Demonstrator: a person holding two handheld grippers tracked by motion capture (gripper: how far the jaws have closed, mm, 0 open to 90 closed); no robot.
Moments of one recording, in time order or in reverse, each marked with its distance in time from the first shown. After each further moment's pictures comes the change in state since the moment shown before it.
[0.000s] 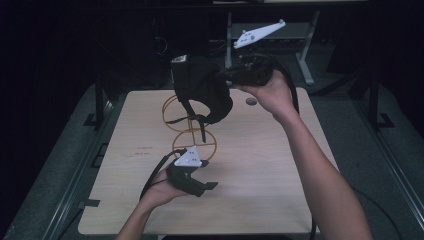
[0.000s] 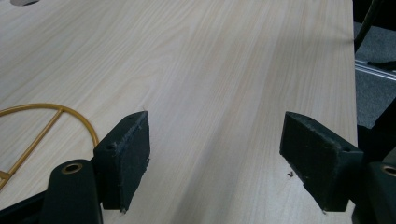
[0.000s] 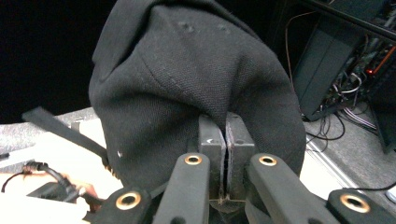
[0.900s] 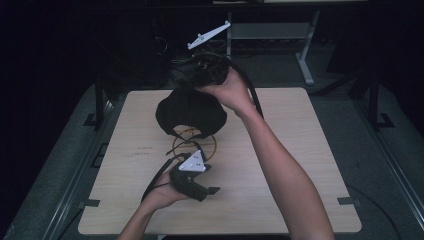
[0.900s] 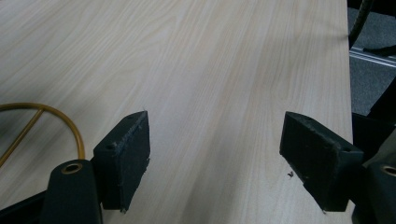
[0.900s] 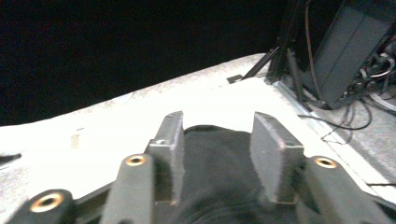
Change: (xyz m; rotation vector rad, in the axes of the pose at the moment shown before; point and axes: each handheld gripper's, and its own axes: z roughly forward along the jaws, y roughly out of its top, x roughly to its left) left arm -0.007 -0.002 0.007 0.032 -0.020 0.036; right arm 0.010 0.028 0.088 0.077 0.040 0.057
